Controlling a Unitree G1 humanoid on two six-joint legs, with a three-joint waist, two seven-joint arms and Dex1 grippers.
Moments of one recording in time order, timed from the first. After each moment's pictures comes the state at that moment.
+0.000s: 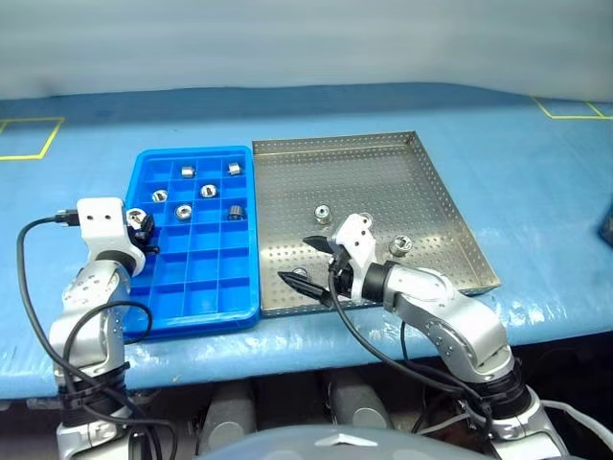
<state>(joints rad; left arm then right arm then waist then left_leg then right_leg) -0.12 0.33 0.36 -0.32 -0.17 0.77 -0.12 -0.21 -0.38 0.27 -0.54 0.43 0.80 0.50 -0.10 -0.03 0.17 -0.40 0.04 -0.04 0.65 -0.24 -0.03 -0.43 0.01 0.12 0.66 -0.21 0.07</state>
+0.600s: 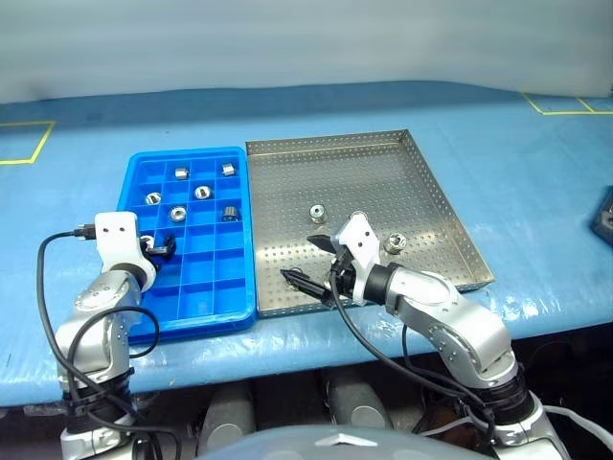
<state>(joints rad) -0.14 0.31 0.36 -0.40 -0.22 0.93 -0.11 -0.18 -0.38 0.25 -0.56 0.44 0.80 0.47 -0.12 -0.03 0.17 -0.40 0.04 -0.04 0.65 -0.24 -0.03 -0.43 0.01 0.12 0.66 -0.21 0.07</state>
